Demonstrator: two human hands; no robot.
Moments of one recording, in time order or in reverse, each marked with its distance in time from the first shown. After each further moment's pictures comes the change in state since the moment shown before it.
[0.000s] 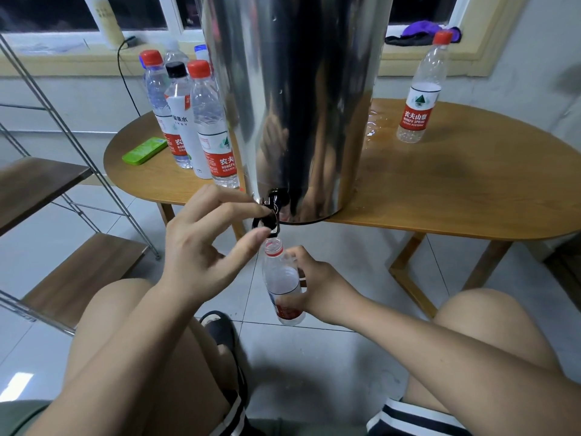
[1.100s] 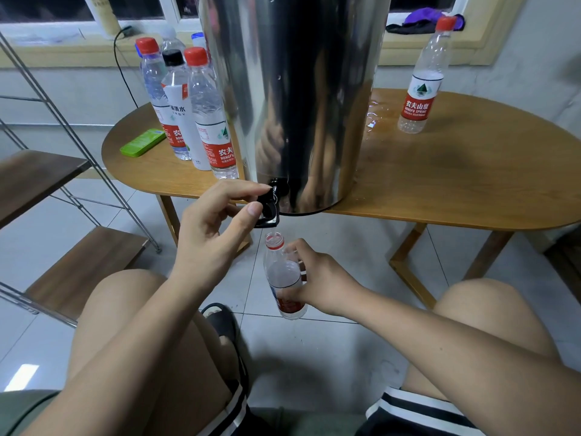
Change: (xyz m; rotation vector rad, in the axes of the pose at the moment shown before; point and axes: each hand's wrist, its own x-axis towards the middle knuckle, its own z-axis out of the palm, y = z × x) left_hand -0.006 0.001 0.015 -0.398 -0.037 -0.425; right_hand 0.002 0.005 0.002 -0.026 0.035 -0.029
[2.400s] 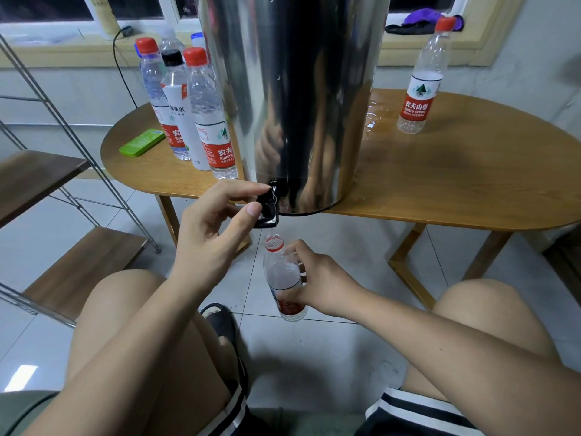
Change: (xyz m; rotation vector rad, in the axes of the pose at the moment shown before) left_hand 0.000 0.003 0.000 -0.002 0.003 0.000; right_hand -0.001 0.002 0.000 -0.015 -0.006 -0.012
